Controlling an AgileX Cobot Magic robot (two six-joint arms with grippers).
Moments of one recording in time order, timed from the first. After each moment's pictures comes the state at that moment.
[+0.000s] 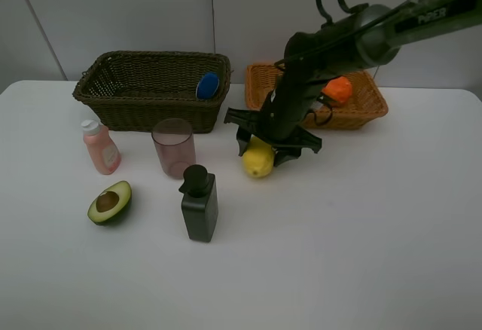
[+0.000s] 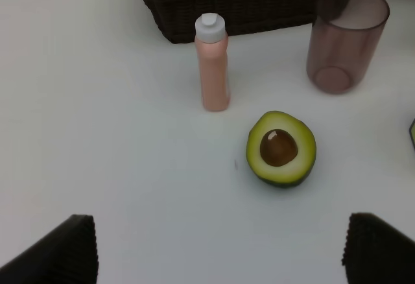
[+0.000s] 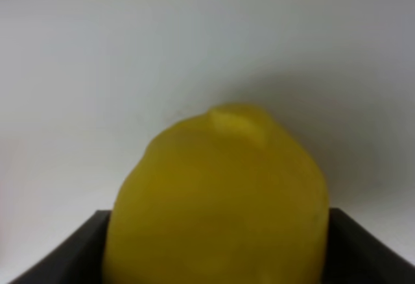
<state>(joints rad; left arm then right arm) -0.08 -0.01 -0.42 -0.14 1.07 0.11 0.55 2.11 -1.38 0.11 0.63 0.59</state>
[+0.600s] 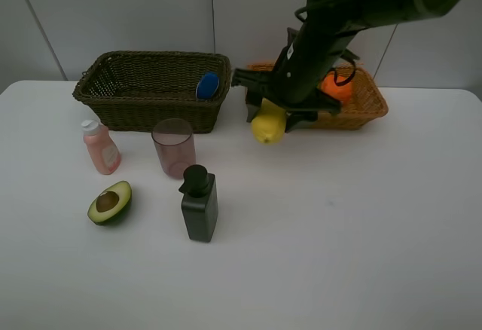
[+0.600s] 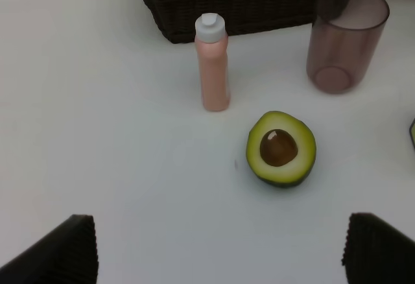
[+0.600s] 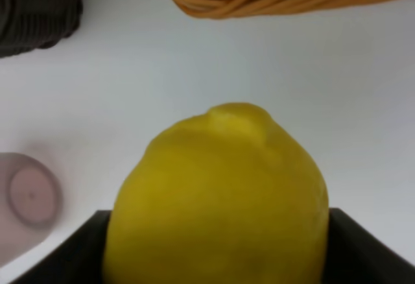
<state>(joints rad) -0.08 -0.01 -0.42 -0.14 1.07 0.11 0.55 1.92 -1.38 0.00 0.72 0.59</state>
